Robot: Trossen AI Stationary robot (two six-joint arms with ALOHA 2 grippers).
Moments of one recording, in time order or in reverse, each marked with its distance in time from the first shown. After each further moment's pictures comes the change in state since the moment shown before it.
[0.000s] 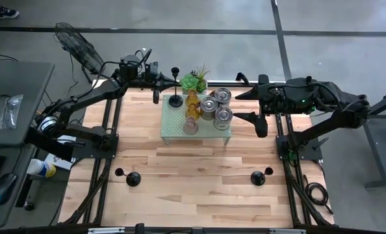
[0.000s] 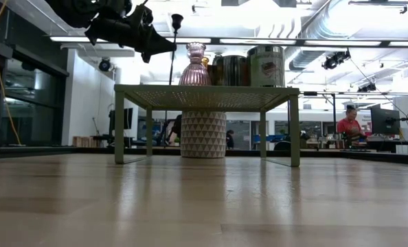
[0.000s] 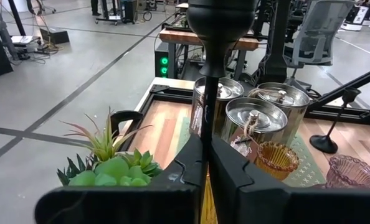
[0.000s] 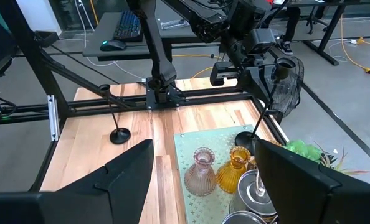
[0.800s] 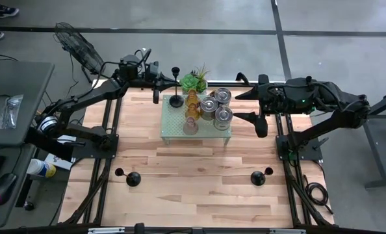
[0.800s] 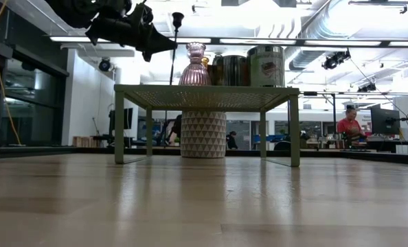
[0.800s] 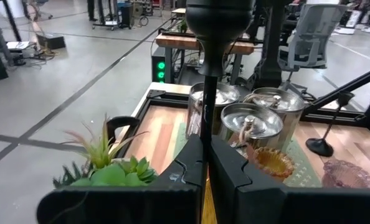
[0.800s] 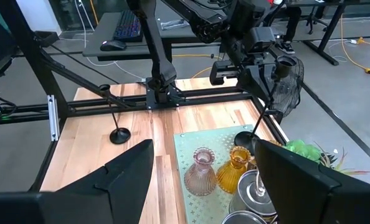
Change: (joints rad) left arm 0.000 0.000 -0.001 0.038 0.017 -0.016; right arm 0.000 0.000 0.000 0.000 0.000 0.000
